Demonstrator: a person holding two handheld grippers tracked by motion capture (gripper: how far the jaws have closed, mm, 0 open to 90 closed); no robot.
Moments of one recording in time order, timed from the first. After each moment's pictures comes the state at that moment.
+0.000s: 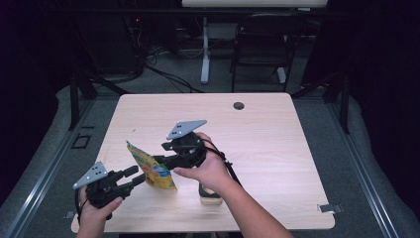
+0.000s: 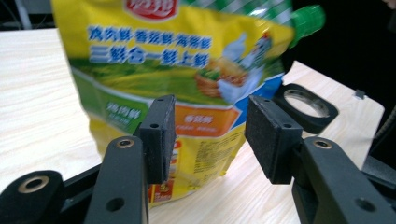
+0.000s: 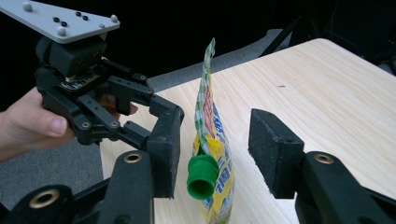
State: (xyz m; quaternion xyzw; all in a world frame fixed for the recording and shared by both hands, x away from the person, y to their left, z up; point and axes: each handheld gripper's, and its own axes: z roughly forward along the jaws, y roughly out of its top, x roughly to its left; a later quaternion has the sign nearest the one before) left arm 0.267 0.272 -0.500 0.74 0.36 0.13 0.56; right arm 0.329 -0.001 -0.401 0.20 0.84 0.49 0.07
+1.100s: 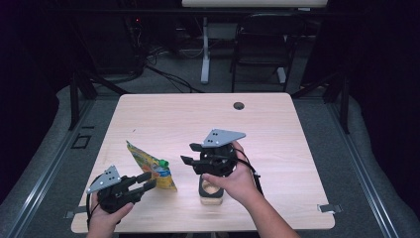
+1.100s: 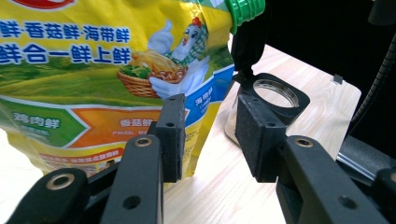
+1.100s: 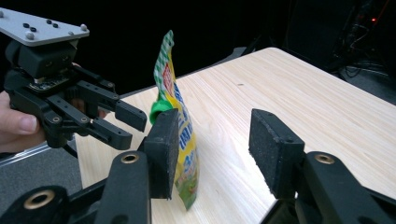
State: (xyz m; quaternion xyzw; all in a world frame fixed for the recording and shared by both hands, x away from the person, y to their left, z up) left arm 0.258 0.241 -0.503 0.76 0.33 0.12 0.55; right arm 0.308 -0.071 -0.412 0.24 0.81 0.52 0.13
